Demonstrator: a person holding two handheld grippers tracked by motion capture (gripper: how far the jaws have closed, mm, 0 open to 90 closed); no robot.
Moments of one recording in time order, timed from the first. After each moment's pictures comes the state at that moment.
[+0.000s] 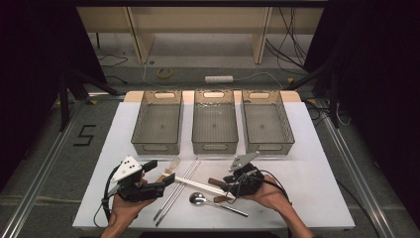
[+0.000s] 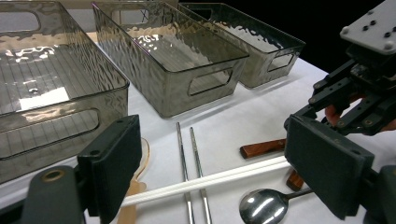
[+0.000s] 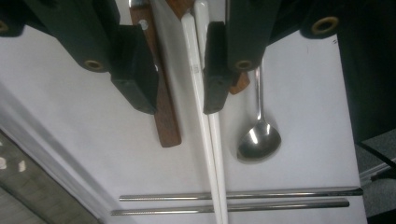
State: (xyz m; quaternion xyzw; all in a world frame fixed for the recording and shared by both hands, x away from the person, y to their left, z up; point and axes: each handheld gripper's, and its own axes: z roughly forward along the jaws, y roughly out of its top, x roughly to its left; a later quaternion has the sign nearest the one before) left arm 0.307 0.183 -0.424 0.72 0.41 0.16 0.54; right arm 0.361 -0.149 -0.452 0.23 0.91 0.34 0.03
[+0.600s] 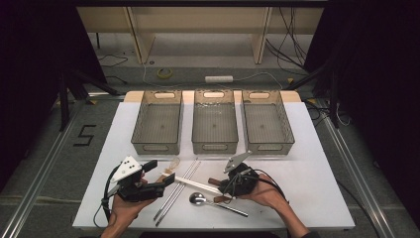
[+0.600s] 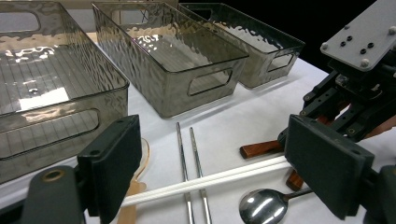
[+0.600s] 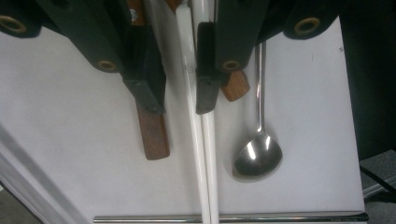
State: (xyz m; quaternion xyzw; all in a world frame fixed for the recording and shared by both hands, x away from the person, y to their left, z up) left arm 0.307 0.183 -0.424 0.72 0.41 0.16 0.54; right arm 0.369 -0.138 -0.462 0.22 0.93 0.31 0.01
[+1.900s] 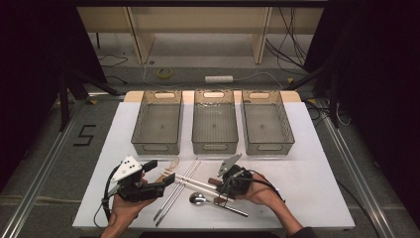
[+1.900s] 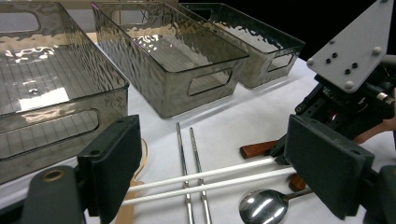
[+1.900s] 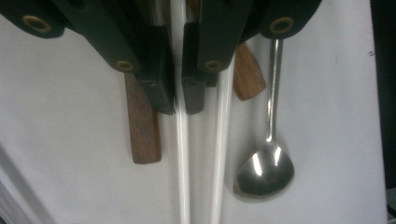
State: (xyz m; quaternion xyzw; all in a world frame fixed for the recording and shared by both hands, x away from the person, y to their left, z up) left arm 0.307 0.183 -0.424 0.72 0.41 0.16 0.54; right arm 0.374 -0.124 -0.473 0.17 0.95 0.27 0.02
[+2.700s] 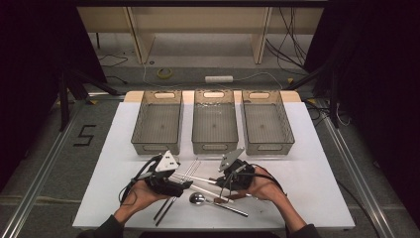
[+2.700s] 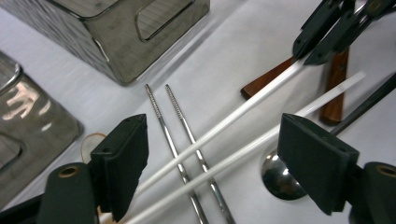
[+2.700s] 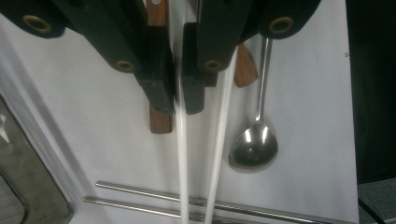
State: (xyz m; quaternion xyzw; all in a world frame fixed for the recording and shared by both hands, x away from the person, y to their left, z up) left arm 0.352 0.129 -0.446 0.87 0.28 0.14 0.38; right arm 0.375 -0.126 -0.443 0.14 0.95 0.29 0.04
